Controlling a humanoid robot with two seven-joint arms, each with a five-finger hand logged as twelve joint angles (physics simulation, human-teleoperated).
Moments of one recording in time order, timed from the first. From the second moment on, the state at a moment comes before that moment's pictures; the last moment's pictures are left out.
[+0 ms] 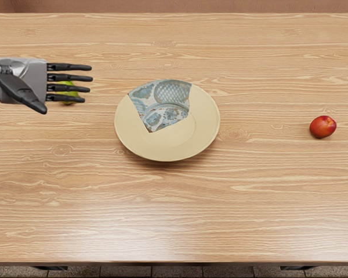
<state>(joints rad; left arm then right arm) -1.09 1.03 -0.44 -1.30 -0.32 -0.61 0.61 0.00 0.00 0.13 0.12 0.08 0.06 -0.44</state>
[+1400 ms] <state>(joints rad) -1.27 0.55 -0.38 -0.99 1.05 -0.36 0.61 0.01 0.00 0.12 0.12 0.07 0.06 -0.44</state>
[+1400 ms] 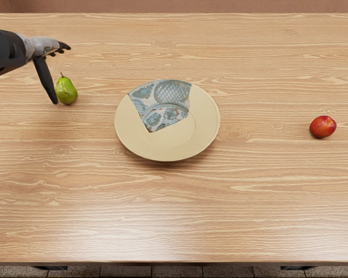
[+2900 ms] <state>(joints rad) -1.31 0.14 -0.05 -0.32 1.05 -0.22 0.45 0.01 0.00 0.12 0.12 0.07 0.06 -0.44</state>
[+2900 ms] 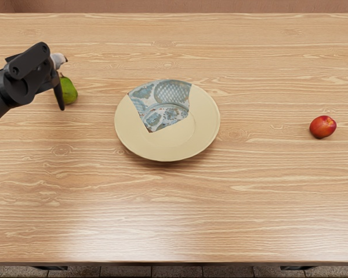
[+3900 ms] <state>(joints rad) -1.32 0.10 -0.04 -0.31 1.04 -0.35 0.46 0.02 0.00 0.12 0.12 0.07 0.06 -0.44</state>
